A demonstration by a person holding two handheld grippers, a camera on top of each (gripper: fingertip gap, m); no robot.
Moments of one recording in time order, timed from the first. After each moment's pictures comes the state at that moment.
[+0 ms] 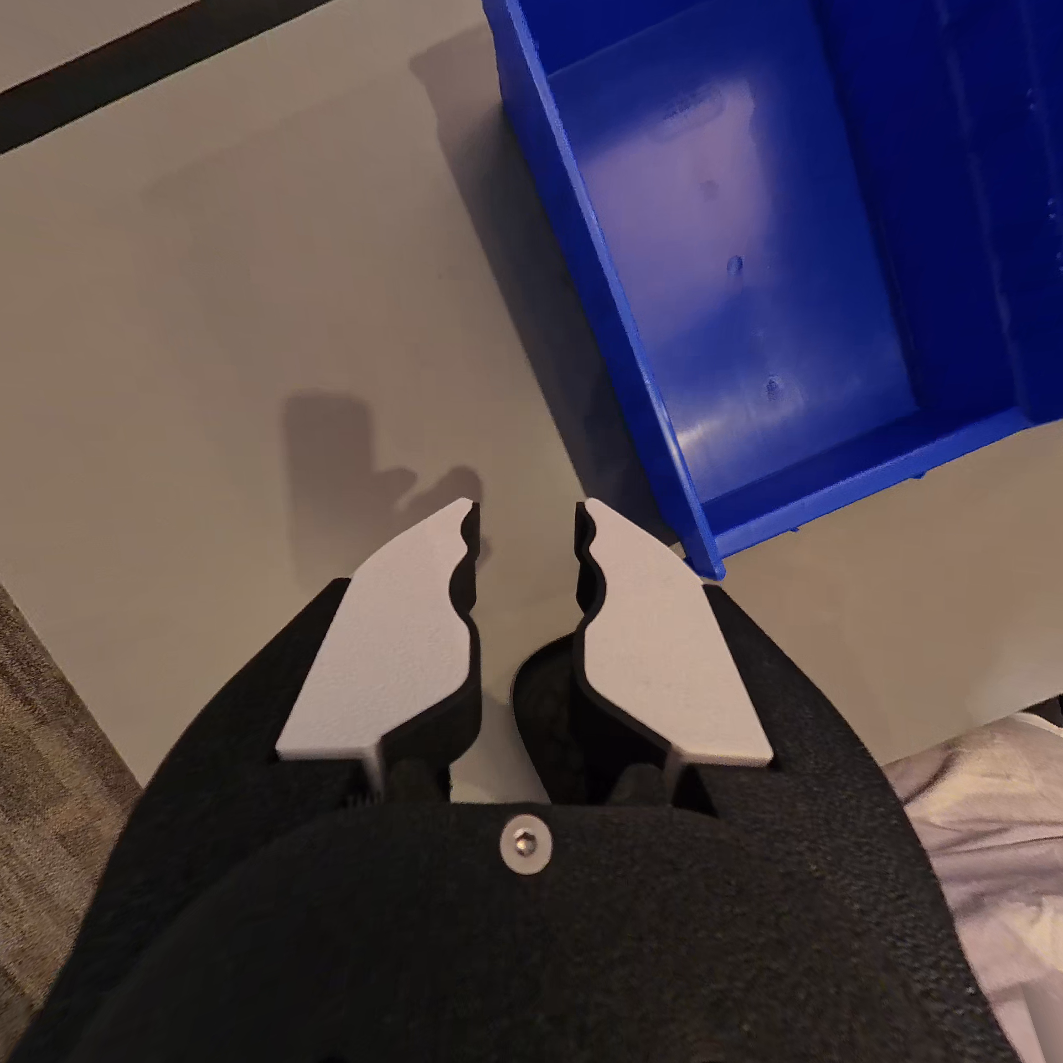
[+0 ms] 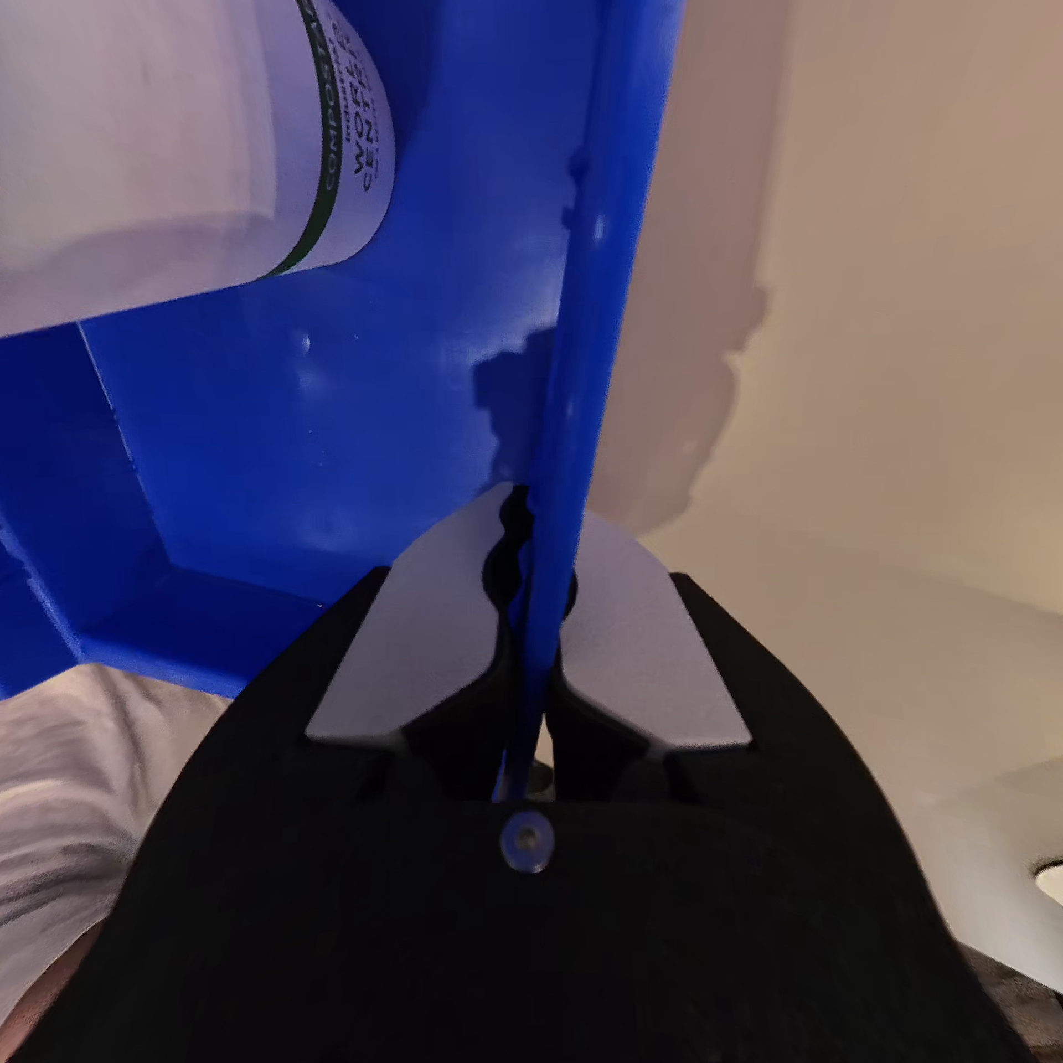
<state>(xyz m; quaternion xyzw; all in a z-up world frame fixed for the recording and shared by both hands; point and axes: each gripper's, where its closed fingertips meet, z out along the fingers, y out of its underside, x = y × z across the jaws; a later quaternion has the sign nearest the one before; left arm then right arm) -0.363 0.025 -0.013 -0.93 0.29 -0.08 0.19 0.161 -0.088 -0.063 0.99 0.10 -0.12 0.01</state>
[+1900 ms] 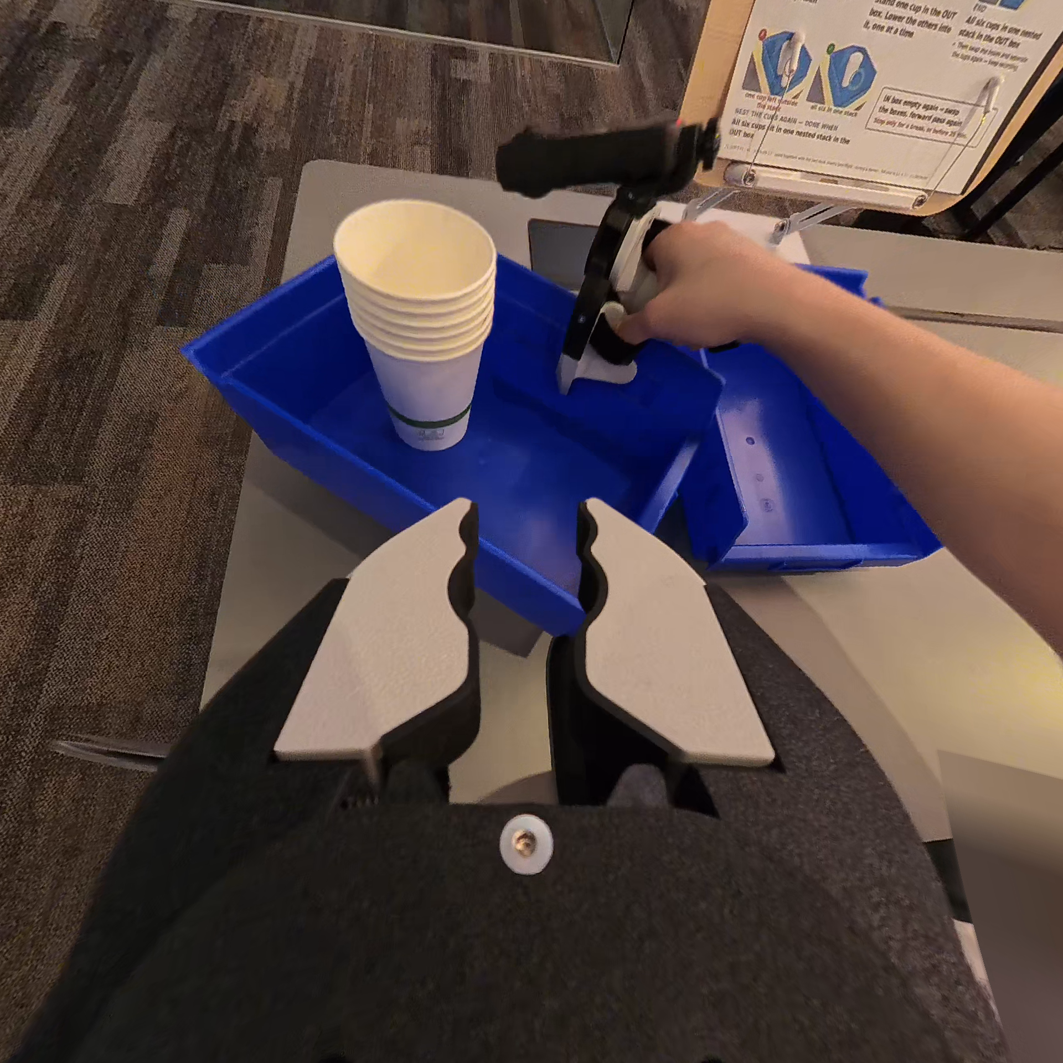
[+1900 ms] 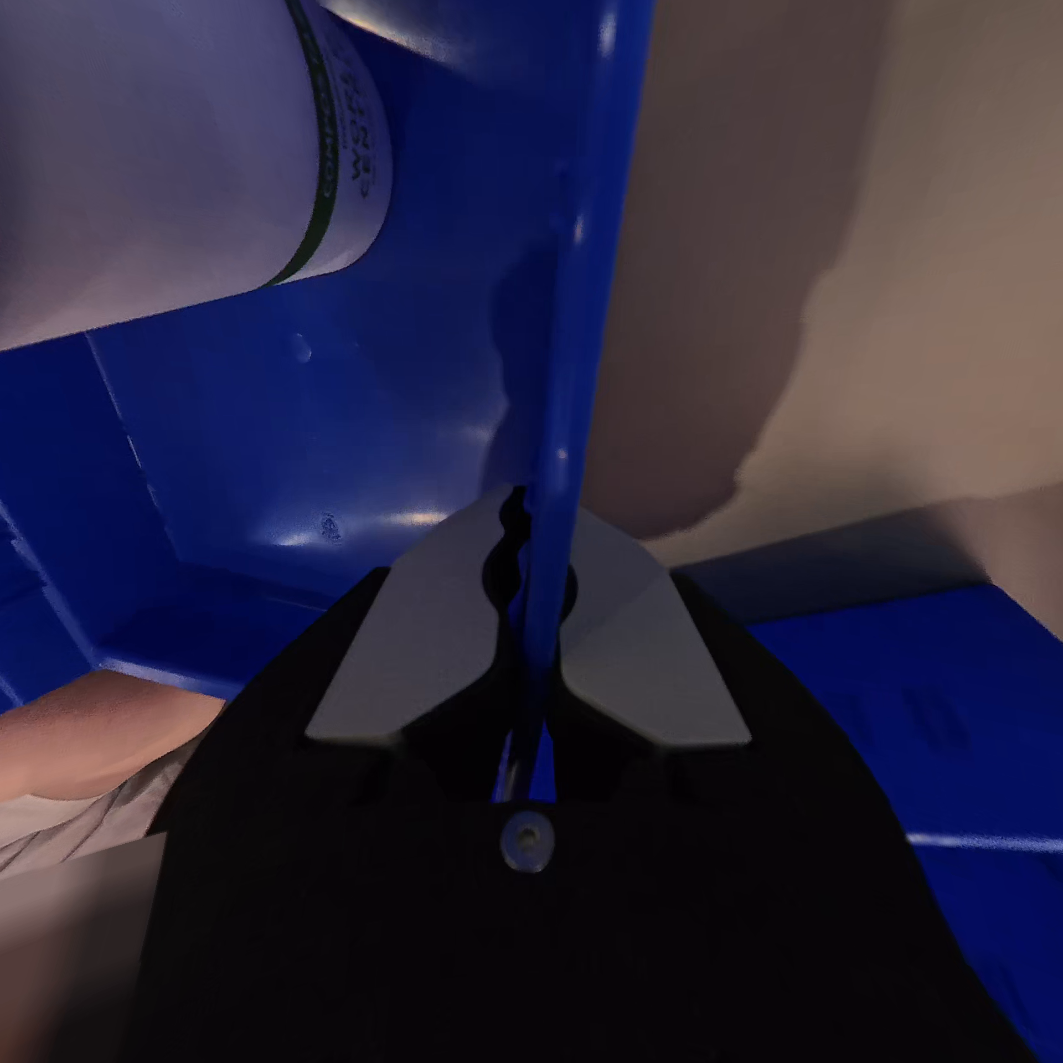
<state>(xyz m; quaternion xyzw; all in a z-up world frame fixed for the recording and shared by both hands) -0.504 -0.067 0.088 -0.88 0.09 -0.13 0.45 -0.395 0.102 -0.095 0.91 0.40 -0.13 0.05</state>
